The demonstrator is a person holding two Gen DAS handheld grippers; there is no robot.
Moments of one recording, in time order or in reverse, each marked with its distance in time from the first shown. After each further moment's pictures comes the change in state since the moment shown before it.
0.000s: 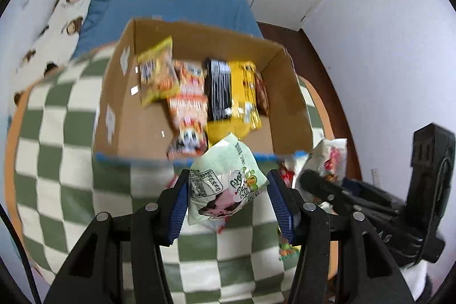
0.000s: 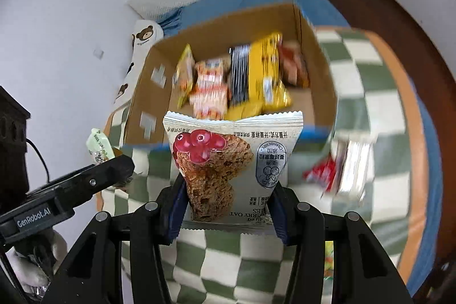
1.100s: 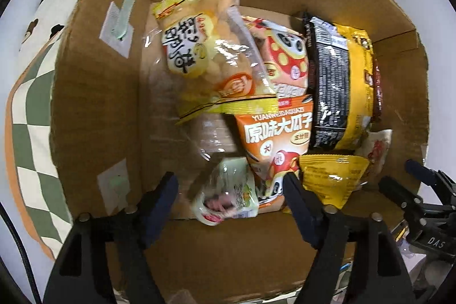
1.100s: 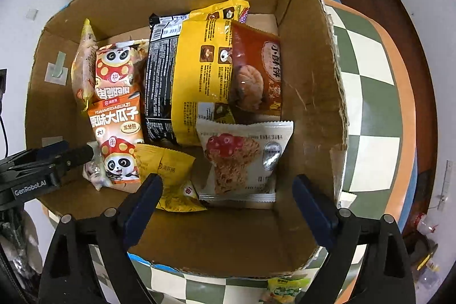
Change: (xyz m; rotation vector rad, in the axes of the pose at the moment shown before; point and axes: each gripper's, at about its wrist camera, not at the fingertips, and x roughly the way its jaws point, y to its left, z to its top) left arm 0.174 0.089 0.067 -0.071 0.396 0.186; right arm 0.146 -0.045 0.096 -0.026 0.376 -0.270
